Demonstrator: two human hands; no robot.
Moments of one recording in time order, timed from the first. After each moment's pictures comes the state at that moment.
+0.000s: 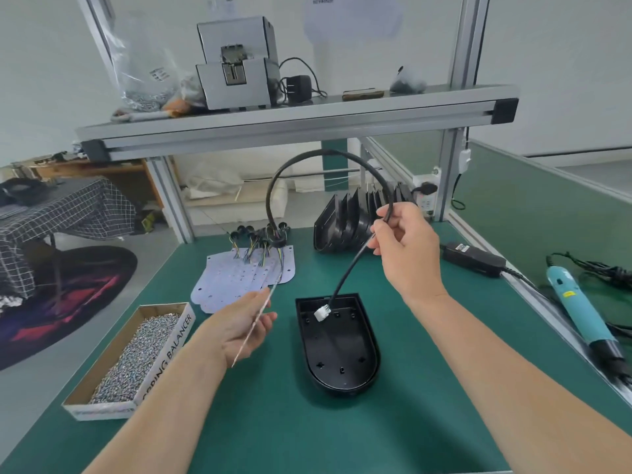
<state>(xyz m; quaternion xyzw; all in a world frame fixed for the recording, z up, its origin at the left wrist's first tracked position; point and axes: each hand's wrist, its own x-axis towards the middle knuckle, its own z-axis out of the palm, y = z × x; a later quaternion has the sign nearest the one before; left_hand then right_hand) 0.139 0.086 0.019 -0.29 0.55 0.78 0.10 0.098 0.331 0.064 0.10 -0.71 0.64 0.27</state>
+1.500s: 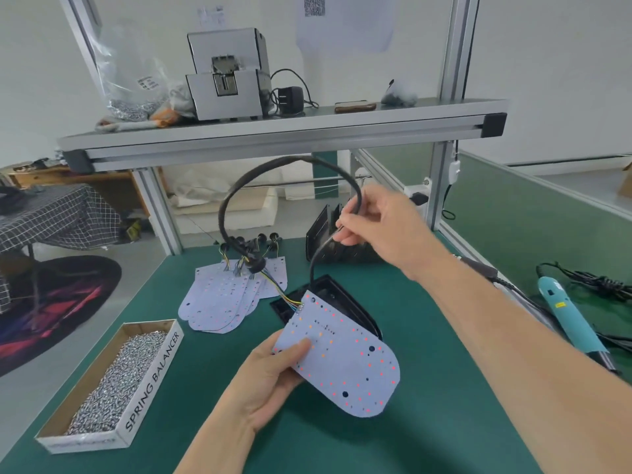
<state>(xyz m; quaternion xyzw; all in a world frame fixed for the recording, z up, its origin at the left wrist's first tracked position) 0.171 0.130 -0.023 -0.08 0.51 0.85 0.10 0.091 0.332 0.125 0.23 -0.74 0.62 0.07</state>
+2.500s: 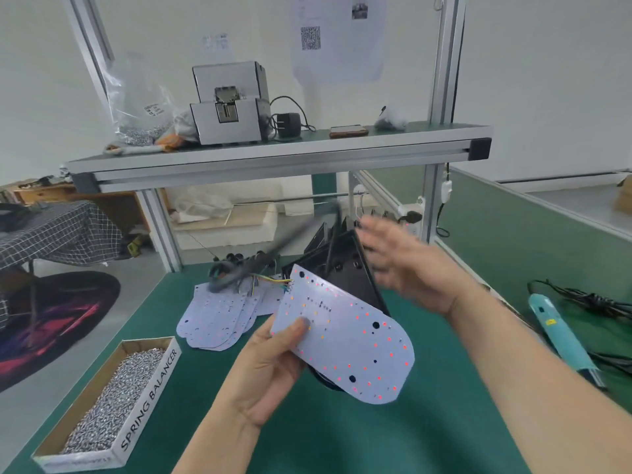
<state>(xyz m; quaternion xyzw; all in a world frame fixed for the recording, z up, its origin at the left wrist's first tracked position) 0.178 0.151 0.035 0.06 0.45 0.89 0.08 0.094 0.380 0.111 0.23 -0.60 0.75 -0.18</state>
